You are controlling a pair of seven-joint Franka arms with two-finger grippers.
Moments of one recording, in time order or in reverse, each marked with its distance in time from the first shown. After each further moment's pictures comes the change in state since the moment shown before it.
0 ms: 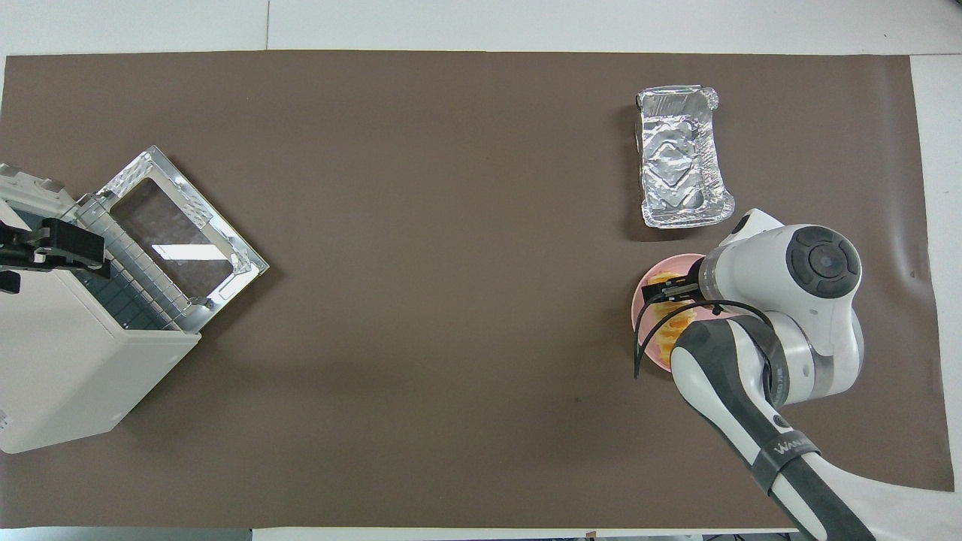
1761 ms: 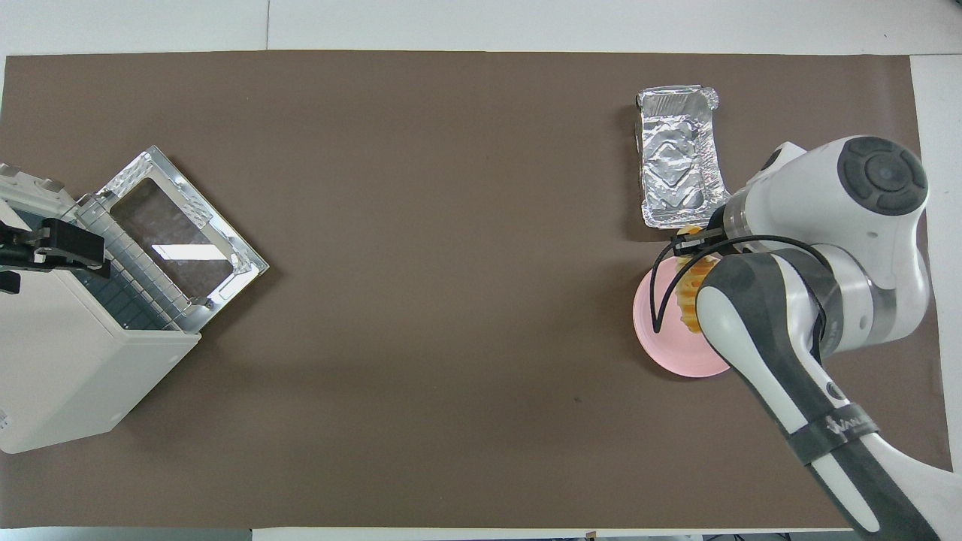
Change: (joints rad) left arm 0.000 0.000 0.000 0.000 0.000 0.000 0.000; right arm -0.002 0.038 -0.011 0.351 0.000 -0.316 -0.004
